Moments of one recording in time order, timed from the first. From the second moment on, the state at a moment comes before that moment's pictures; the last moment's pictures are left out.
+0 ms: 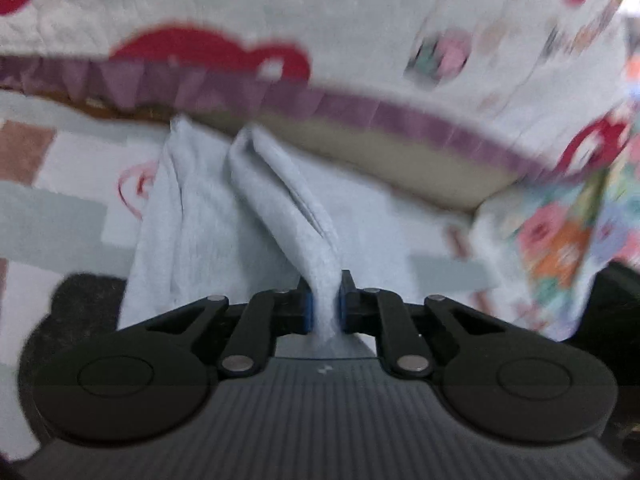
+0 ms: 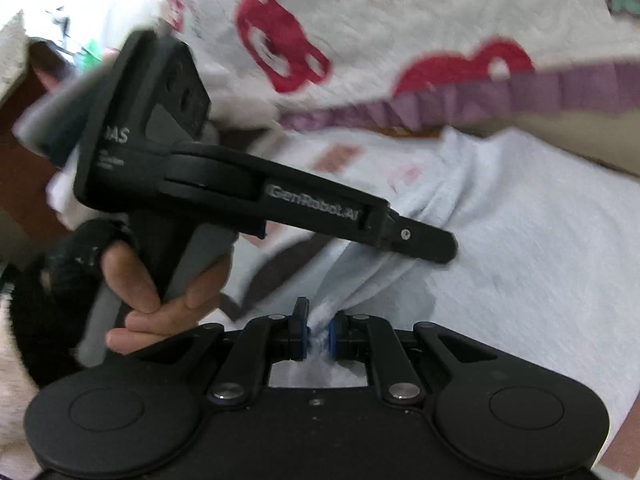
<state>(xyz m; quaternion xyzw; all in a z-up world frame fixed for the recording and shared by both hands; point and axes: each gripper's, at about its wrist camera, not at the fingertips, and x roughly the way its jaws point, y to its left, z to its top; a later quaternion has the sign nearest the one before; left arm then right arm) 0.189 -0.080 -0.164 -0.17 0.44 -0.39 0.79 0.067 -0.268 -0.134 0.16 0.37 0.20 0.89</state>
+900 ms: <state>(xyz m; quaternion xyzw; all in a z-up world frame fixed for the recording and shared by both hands) 0.210 -0.063 -0.202 -0.19 0.51 -0.36 0.76 -0.080 -0.287 -0.173 0.12 0.43 0.01 0.89</state>
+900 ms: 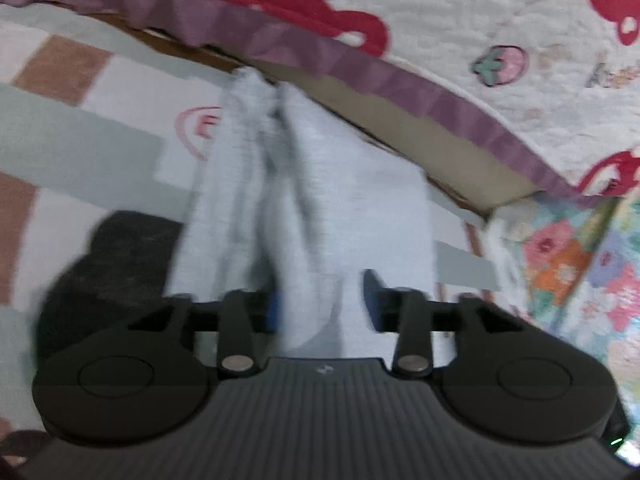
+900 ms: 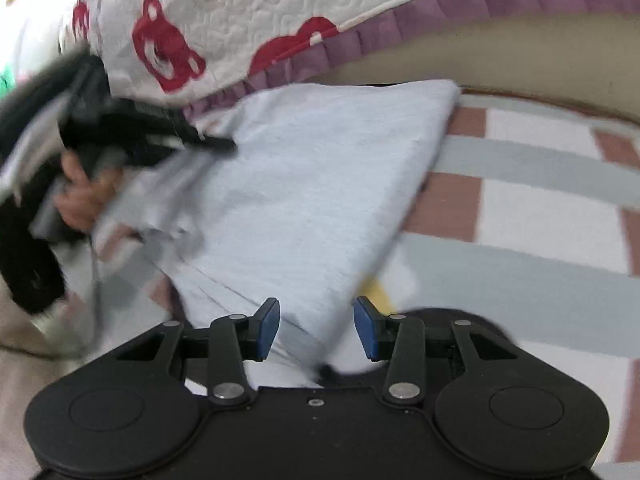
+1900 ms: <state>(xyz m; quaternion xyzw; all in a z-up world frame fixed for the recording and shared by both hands) 0.192 -0.047 -0.183 -0.04 0.50 -0.27 0.82 -0.075 -0.288 -0.168 0.11 0.45 0.03 0.88</state>
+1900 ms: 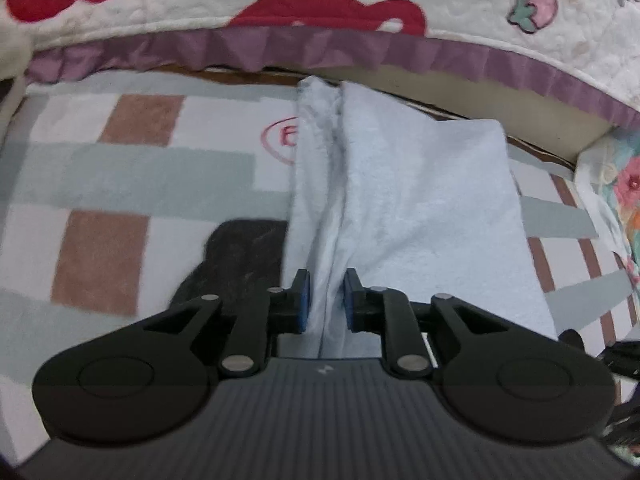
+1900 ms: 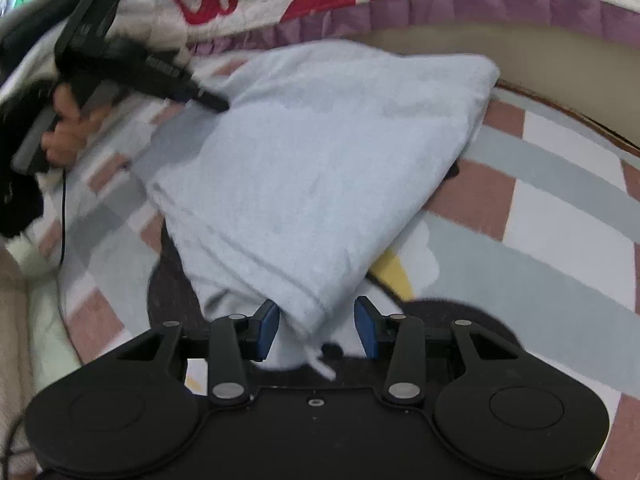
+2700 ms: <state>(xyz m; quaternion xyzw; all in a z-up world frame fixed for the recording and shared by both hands) 0.195 -0.024 -0.206 -0.14 0.51 -0.35 0.77 0.291 -0.336 -0.129 0.14 0.58 0.03 0.80</state>
